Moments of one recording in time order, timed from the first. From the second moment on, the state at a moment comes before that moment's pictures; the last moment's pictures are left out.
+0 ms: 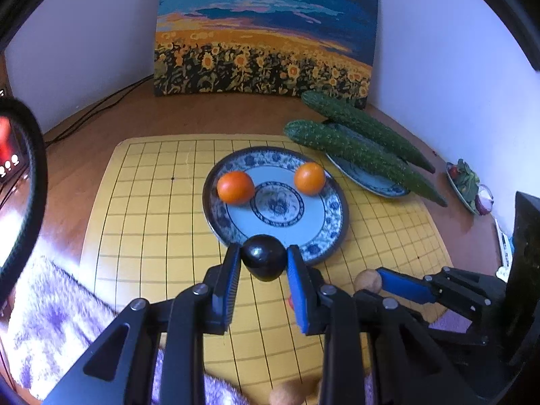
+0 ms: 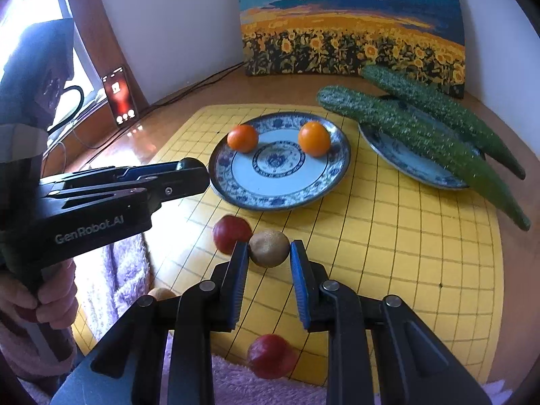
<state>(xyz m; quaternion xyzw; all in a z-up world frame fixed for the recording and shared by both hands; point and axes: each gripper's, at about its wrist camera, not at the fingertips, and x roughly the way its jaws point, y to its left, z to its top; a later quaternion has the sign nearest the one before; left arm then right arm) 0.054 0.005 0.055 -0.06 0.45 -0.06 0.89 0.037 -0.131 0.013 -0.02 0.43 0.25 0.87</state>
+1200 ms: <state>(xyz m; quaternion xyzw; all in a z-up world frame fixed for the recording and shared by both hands) 0.110 0.005 0.022 -0.08 0.46 -0.05 0.88 0.106 -0.122 0.011 -0.01 0.42 0.26 0.87</state>
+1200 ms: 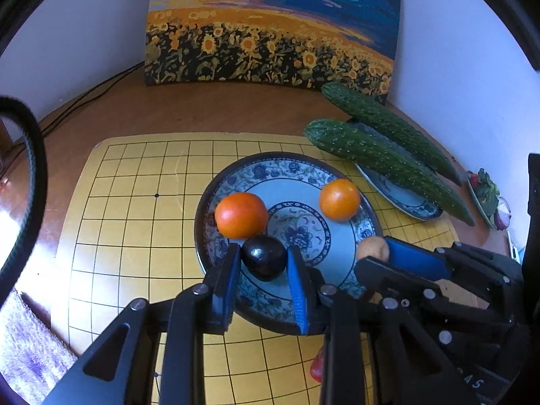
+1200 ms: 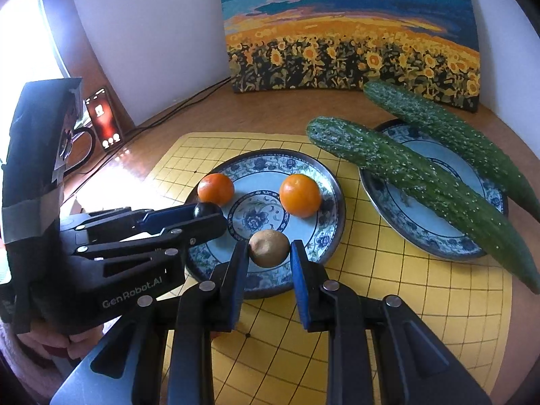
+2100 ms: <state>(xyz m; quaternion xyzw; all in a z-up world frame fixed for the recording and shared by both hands) 0.109 0.004 0.027 -0.08 0.46 -0.06 0.88 0.123 -0.129 0.006 -0.02 0.42 0.23 0.88</state>
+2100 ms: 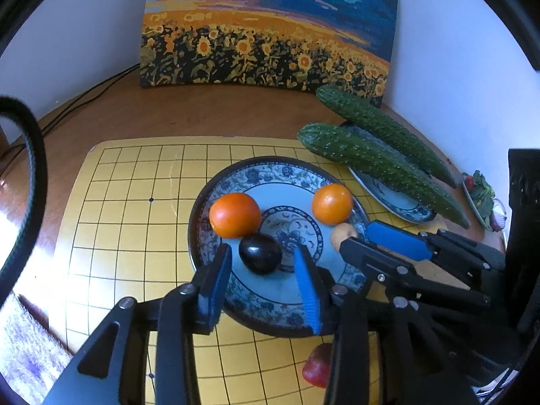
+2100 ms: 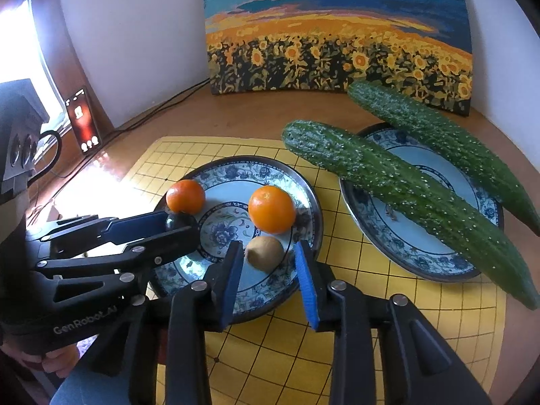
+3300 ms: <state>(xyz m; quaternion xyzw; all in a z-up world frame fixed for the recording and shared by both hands) 0.042 -0.029 0.026 -0.06 0.48 -0.10 0.87 0.022 -0.177 0.020 0.01 0.43 0.19 0.88</state>
